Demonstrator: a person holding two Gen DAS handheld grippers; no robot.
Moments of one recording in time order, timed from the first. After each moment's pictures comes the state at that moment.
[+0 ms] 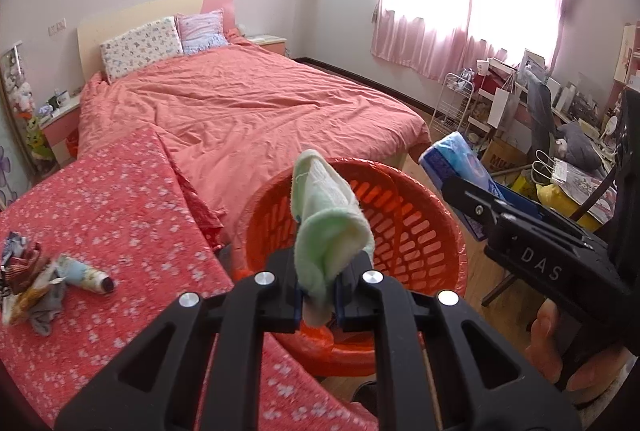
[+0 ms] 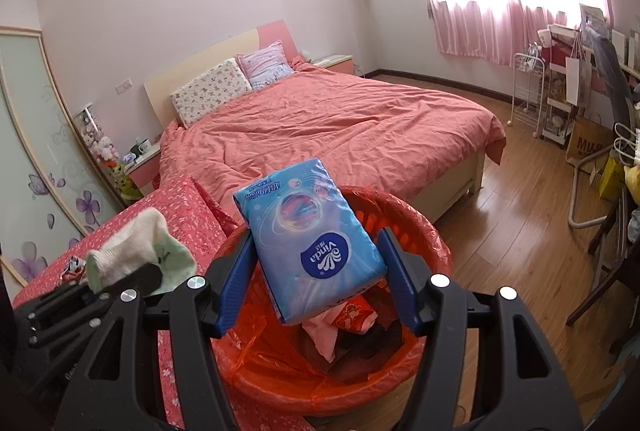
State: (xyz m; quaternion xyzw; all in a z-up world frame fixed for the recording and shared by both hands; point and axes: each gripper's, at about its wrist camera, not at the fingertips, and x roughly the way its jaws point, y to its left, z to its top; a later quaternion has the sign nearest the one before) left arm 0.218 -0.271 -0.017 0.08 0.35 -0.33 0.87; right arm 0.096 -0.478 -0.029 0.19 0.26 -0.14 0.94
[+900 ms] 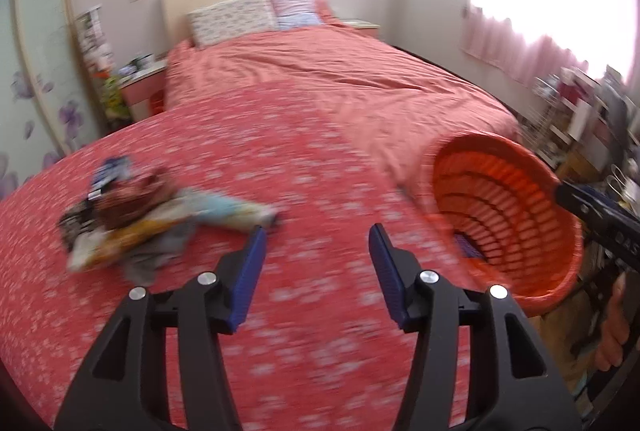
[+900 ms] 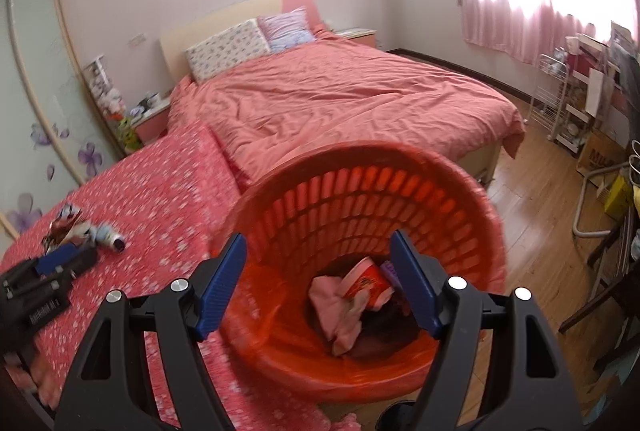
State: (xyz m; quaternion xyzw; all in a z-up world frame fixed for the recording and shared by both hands) left arm 0.254 -0.120 -0.044 0.07 0.37 -0.16 0.91; right arm 0.112 -0.430 -0.044 0.13 0.32 -0.10 0.93
